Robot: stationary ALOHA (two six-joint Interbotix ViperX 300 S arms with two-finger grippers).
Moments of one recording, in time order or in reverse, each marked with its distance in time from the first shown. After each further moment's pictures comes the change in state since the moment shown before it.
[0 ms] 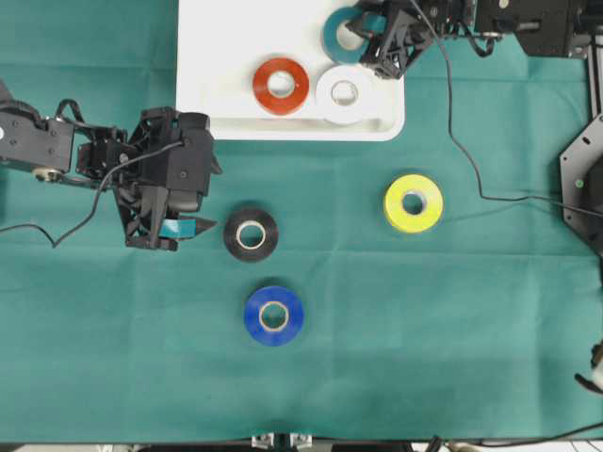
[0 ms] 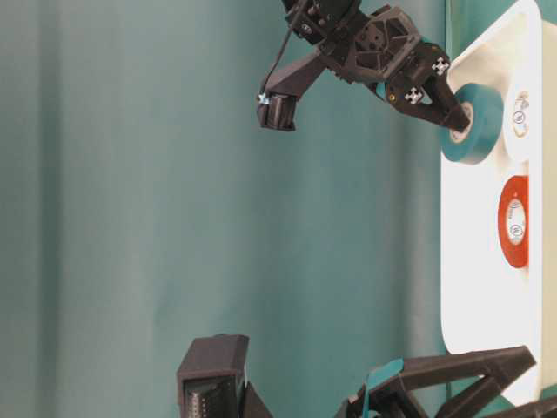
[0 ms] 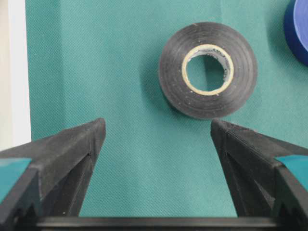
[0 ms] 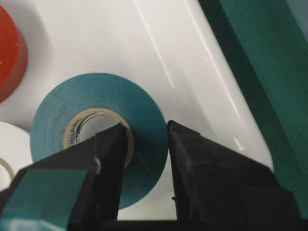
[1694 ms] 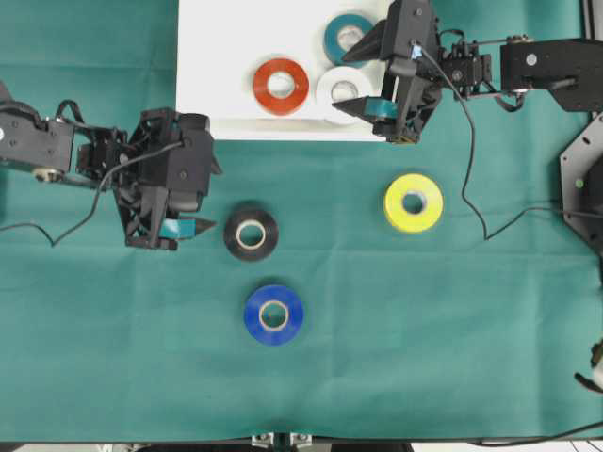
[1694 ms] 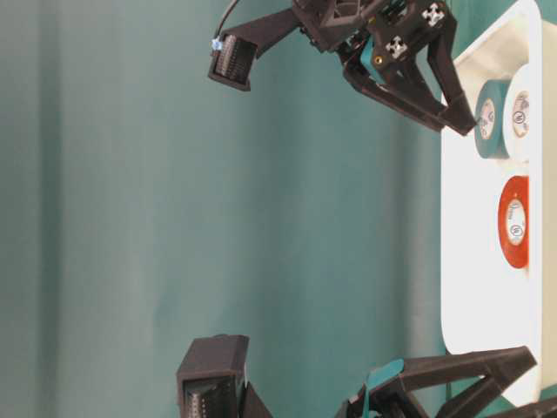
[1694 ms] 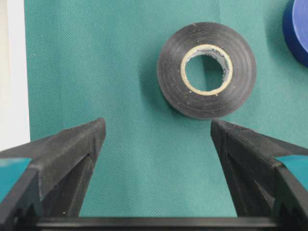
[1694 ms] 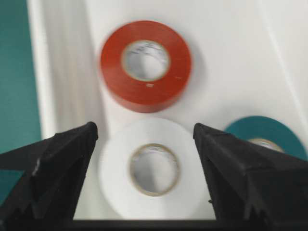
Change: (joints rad) left arm -0.002 0.000 0.000 0.000 0.000 -0.003; right arm 0.201 -0.149 0.147 0.002 -0.184 0.009
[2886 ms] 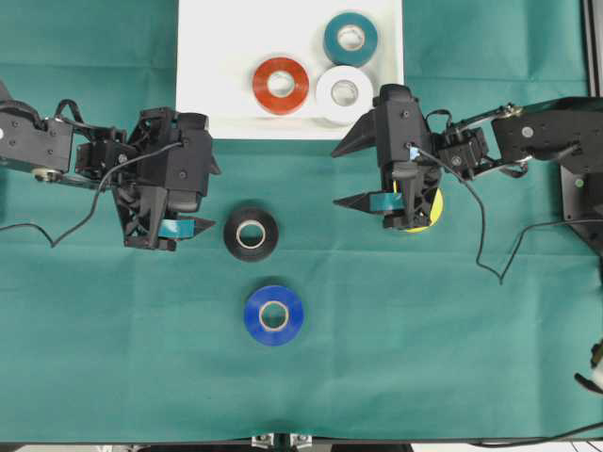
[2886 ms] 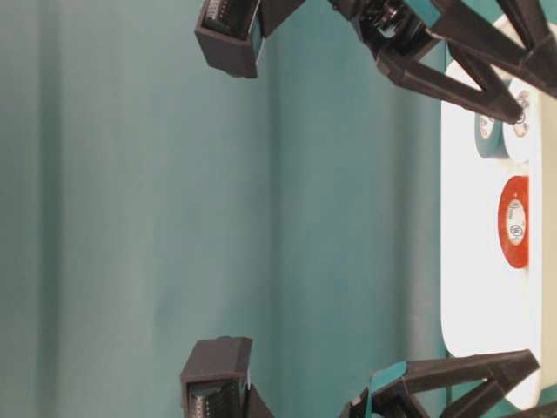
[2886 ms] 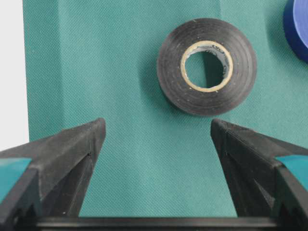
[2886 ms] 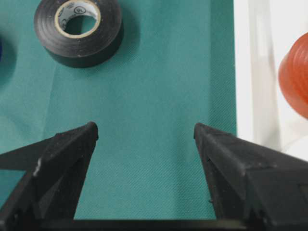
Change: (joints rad) left arm 0.000 0.000 0.006 0.000 -0.002 0.000; right arm 0.278 0.000 0.032 0.003 0.000 0.072
